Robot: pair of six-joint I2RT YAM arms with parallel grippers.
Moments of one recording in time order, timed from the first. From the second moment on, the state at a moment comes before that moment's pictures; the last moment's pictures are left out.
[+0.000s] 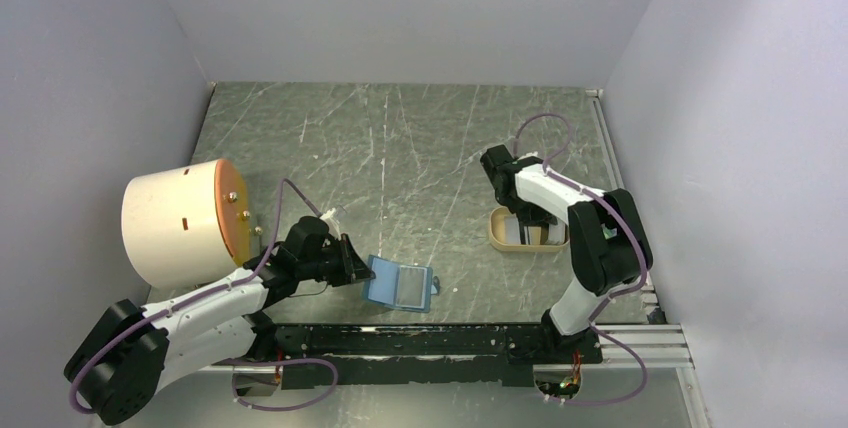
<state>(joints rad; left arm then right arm) -0.66 0.97 0.25 0.01 0.30 -0.91 0.36 1.68 1.01 -0.86 0.78 0.34</state>
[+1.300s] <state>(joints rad) -0.66 0.97 0.25 0.01 0.30 -0.91 0.36 1.62 1.02 -0.84 0.72 0.31</state>
